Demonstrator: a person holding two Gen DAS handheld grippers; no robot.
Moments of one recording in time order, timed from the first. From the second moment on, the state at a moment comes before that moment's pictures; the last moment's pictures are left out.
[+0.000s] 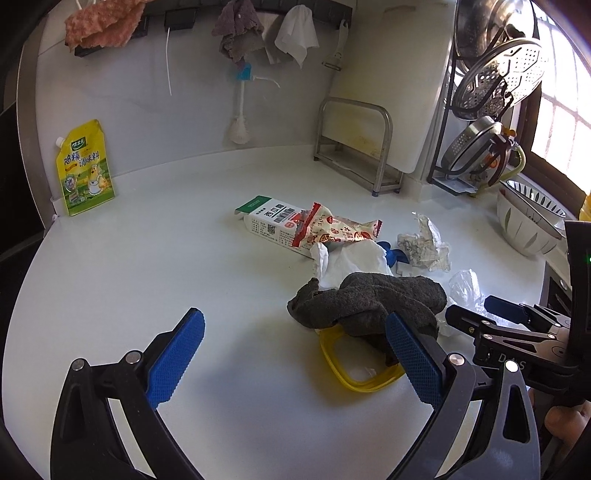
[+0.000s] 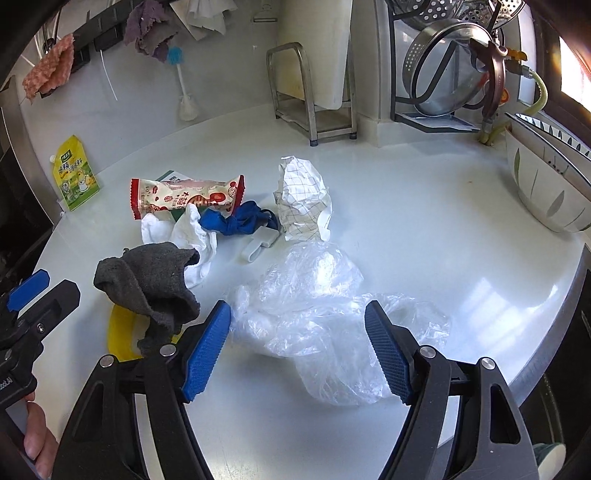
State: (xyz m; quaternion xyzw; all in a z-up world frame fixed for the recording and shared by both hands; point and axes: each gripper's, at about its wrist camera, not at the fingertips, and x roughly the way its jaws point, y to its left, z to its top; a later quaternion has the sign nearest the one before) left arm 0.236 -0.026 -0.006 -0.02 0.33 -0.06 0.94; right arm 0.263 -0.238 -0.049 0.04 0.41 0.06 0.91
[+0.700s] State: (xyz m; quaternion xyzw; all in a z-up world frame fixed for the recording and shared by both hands) left arm 0.245 -0.077 -0.013 0.00 0.34 -0.07 0.94; right arm 0.240 -0.292 -0.029 0.12 0.34 0.04 0.93
